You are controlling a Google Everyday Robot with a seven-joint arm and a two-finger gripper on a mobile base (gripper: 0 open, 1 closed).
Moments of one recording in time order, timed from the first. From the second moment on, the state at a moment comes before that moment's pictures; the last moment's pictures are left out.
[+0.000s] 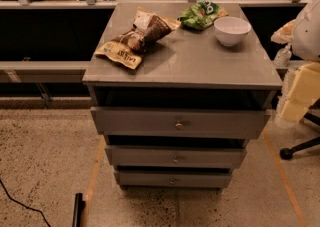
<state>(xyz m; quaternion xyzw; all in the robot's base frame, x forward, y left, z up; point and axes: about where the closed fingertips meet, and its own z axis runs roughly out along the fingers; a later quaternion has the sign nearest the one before) 0.438 -0.217 0.976 -0.60 0.78 -0.03 0.16</state>
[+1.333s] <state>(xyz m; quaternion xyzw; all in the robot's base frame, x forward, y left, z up) 0.595 -0.232 0.959 -0.52 0.80 0.01 0.31</state>
